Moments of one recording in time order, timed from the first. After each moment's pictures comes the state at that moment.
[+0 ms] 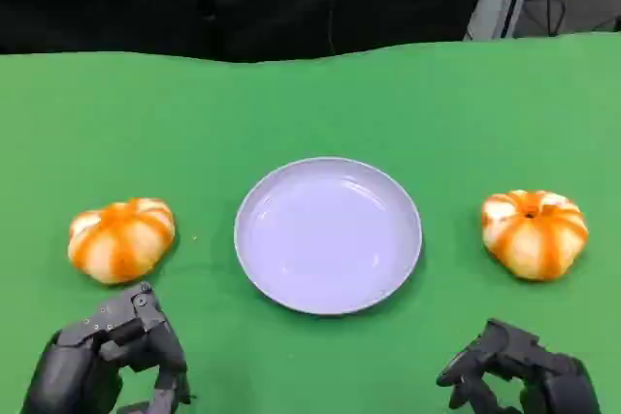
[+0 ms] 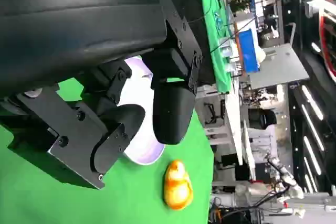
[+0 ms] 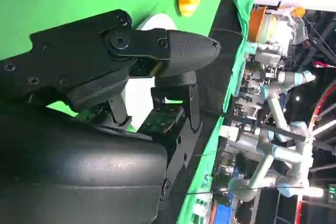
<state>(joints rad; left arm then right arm) 0.33 0.07 0.04 -0.04 -0.21 -0.49 -0.31 0.21 0.04 0.10 0.41 -0.14 -0.92 -0.03</state>
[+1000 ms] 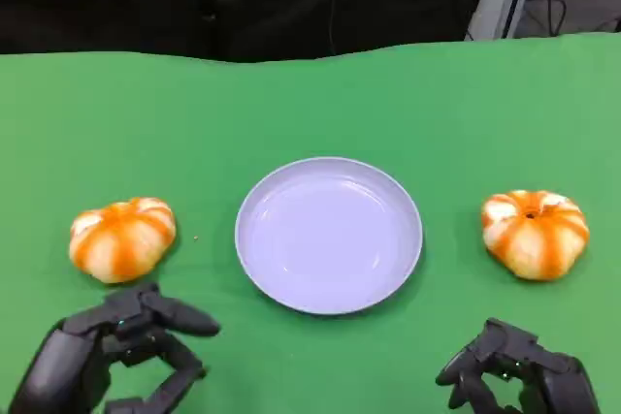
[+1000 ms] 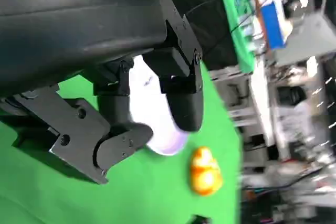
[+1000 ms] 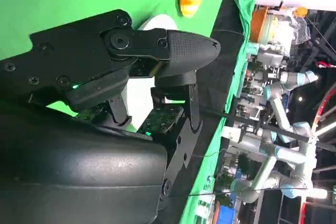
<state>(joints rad) 0.30 0.20 0.06 -0.10 -0.12 -0.35 -0.36 0.21 0.04 0.10 0.40 -0.14 -0.90 -0.03</state>
